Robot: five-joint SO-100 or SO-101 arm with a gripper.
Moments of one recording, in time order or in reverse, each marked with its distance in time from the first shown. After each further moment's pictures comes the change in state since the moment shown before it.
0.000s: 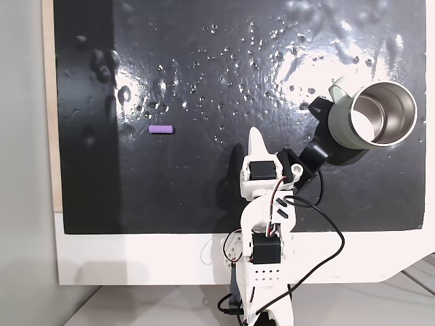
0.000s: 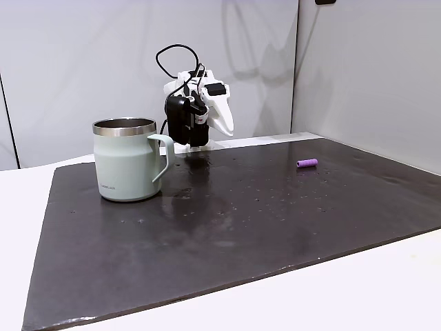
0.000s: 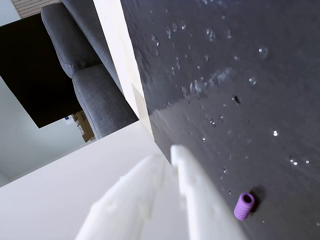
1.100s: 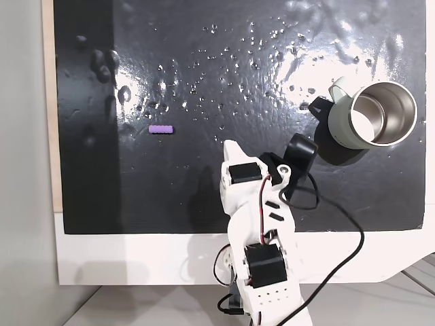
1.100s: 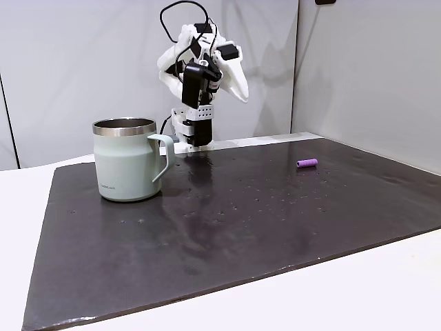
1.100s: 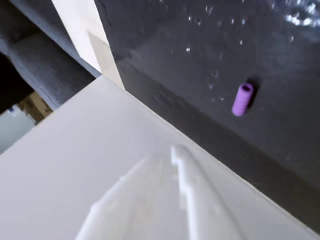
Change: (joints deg) arm -13.5 -33.0 -46.0 26.5 9.4
